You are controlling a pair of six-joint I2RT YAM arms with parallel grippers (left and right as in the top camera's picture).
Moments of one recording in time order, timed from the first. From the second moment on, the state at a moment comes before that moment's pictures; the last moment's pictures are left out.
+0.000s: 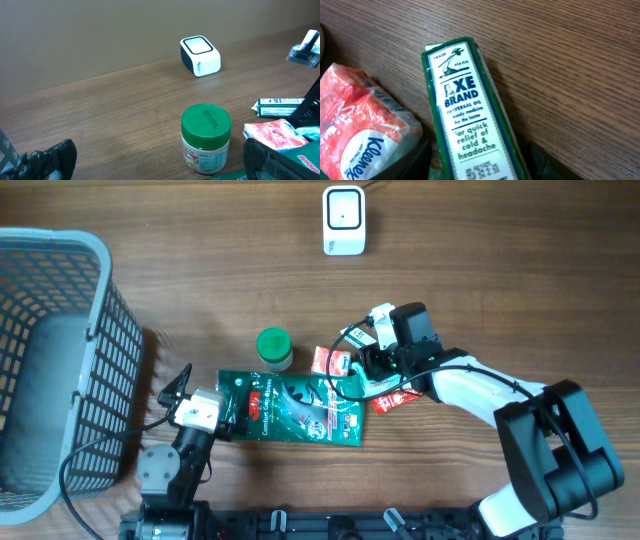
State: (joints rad) left arm -0.05 0.08 0.01 -0.06 0.21 0.16; right arm 0.40 1.73 0.75 0.00 -0.20 0.03
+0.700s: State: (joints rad) left arm -0.05 0.08 0.01 -0.06 0.21 0.16; right arm 0.33 1.12 0.87 -0.62 -0.70 1.50
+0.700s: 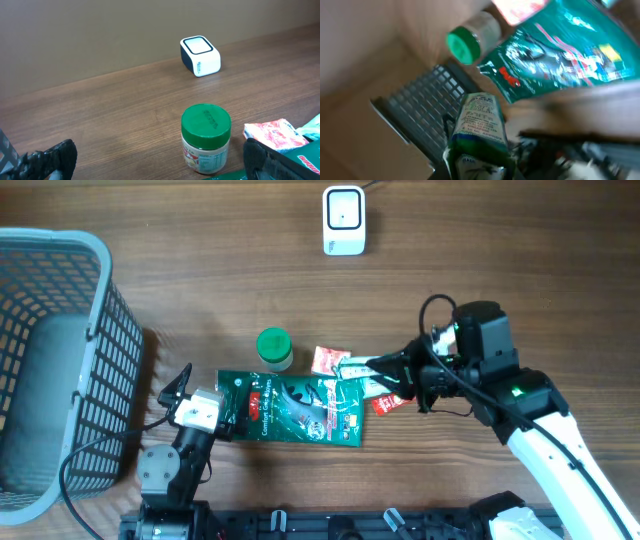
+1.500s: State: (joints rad) left arm -0.05 0.08 0.01 -0.06 0.21 0.16; right arm 0.24 1.44 0.87 -0.66 -0.82 1.90
